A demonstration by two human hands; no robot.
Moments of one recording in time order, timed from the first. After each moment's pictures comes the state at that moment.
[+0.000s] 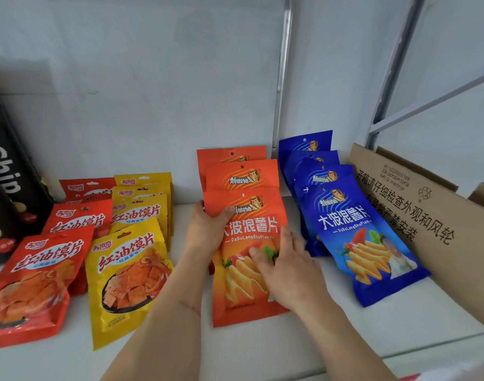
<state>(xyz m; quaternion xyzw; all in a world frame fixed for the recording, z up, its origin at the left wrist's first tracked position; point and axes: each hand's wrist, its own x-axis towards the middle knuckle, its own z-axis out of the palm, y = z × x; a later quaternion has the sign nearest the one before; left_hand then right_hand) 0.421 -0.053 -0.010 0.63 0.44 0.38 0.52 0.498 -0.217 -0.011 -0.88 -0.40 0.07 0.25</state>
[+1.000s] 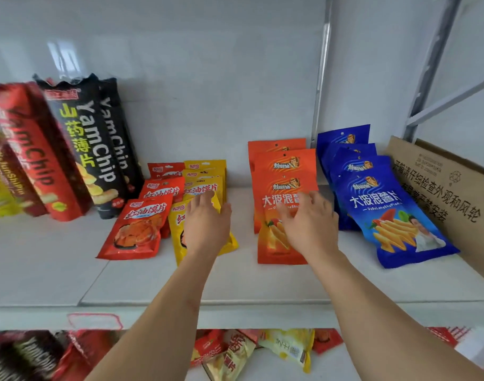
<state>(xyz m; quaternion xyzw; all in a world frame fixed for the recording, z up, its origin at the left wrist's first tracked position) 0.297 -0.128 0.018 0.73 0.54 0.38 0.18 0.461 -0.218 0.009 -0.84 -0.43 -0.12 0.30</state>
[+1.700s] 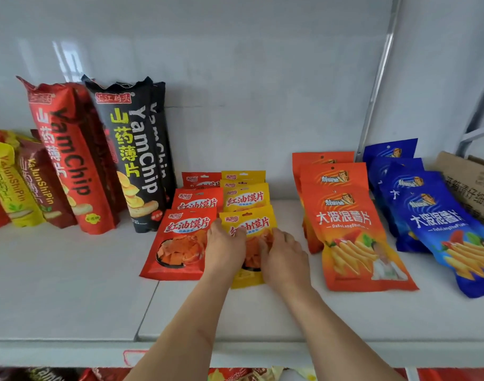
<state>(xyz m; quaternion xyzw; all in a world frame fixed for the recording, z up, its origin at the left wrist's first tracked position) 0.229 -0.061 -0.009 0.64 0.53 0.38 0.41 0.326 -0.127 -0.030 -0.84 -0.47 0.00 0.26</state>
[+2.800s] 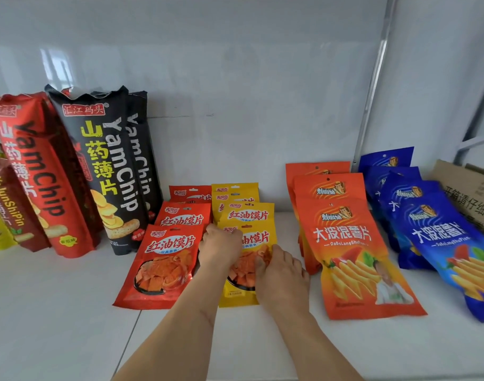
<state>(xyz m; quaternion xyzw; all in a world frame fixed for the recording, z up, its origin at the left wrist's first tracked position) 0.270 0.005 -0.004 0.66 0.60 0.27 0.35 0.332 -0.116 -0.029 -0.87 -0.42 0.01 0.25</state>
